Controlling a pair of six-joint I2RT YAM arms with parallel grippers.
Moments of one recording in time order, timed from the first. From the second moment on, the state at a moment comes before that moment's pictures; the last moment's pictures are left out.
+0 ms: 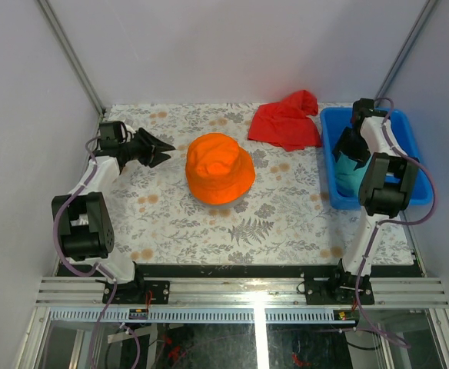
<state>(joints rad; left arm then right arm) 0.15 1.60 1.11 -0.21 0.76 -0.92 -0.15 2.06 1.74 -0.99 0.17 0.38</state>
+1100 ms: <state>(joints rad) 0.12 1.59 1.20 -0.27 0.74 -0.92 -0.23 2.06 1.68 -0.88 0.10 0.44</state>
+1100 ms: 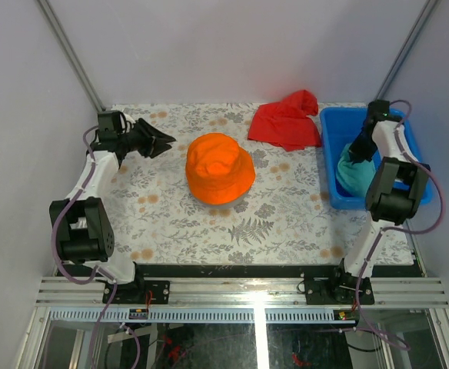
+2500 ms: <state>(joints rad) -0.38 1.61 1.40 0.37 0.75 -1.71 0.03 1.68 1.70 0.22 -1.14 1.80</state>
